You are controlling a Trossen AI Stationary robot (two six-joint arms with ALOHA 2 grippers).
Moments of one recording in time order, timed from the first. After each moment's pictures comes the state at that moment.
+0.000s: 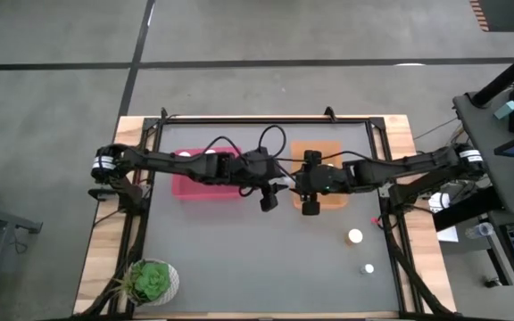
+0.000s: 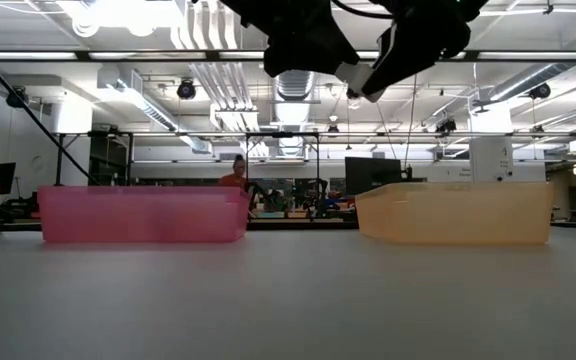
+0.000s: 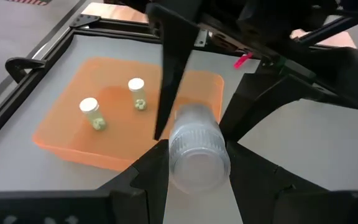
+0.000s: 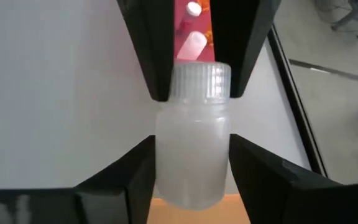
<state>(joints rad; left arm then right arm) 0.00 1.69 1.41 -0.24 -0.13 -0.12 0.08 1.32 0.99 -0.41 0.31 -0.16</state>
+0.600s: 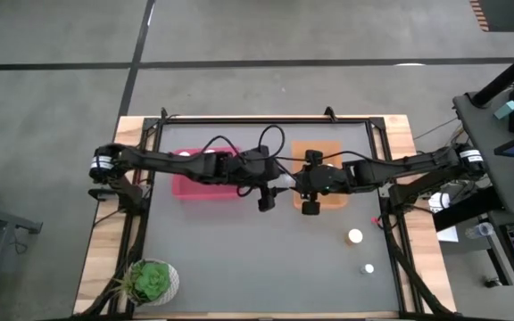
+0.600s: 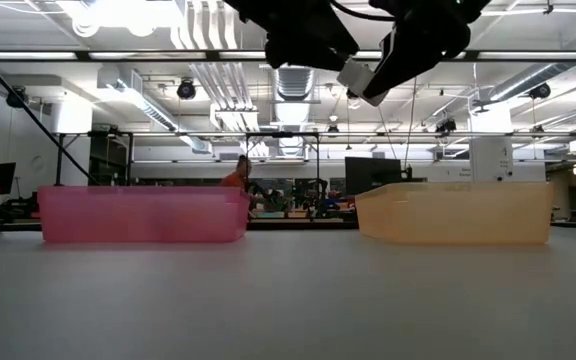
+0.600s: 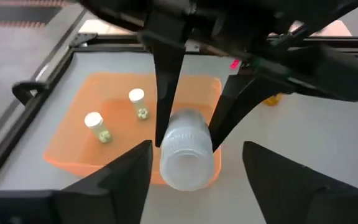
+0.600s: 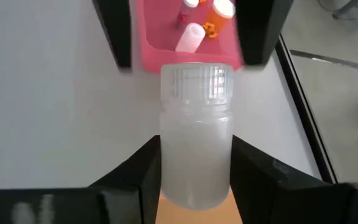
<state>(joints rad) 0.00 1.67 1.40 -0.23 -0.13 -0.02 0.08 1.32 0.99 -0.42 0.31 -0.12</state>
